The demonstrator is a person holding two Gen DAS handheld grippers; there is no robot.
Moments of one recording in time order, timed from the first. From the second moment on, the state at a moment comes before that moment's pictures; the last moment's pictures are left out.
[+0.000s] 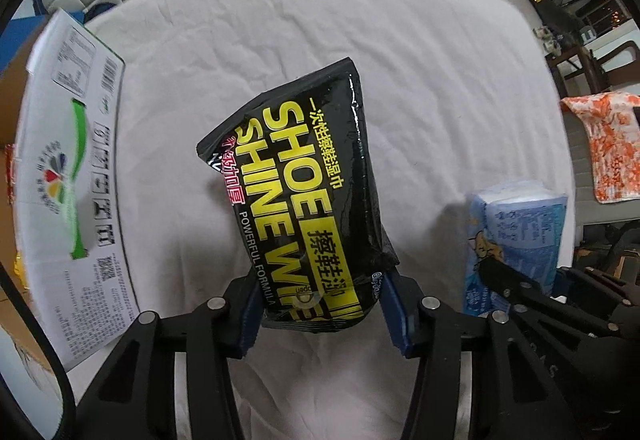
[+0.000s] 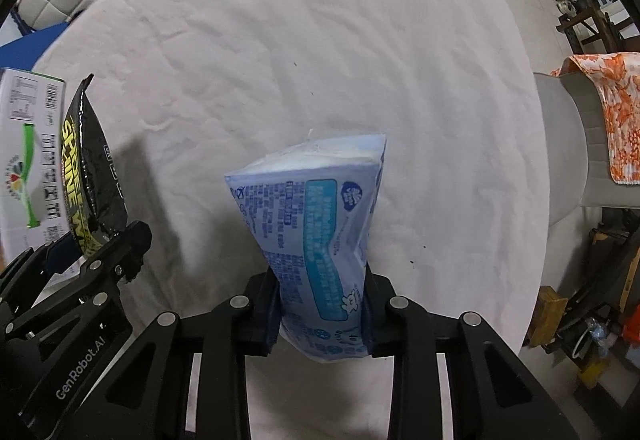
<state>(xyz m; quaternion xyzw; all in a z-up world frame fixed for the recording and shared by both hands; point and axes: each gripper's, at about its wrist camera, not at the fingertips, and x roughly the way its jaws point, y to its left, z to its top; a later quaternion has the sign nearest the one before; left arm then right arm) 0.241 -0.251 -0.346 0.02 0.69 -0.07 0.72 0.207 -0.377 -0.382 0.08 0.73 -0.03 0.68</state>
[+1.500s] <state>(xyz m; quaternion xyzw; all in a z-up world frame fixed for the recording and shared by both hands) 0.204 0.170 -0.280 -0.03 0.69 0.00 0.72 0.263 0.033 -0.254 0.11 0.69 0.21 0.68</state>
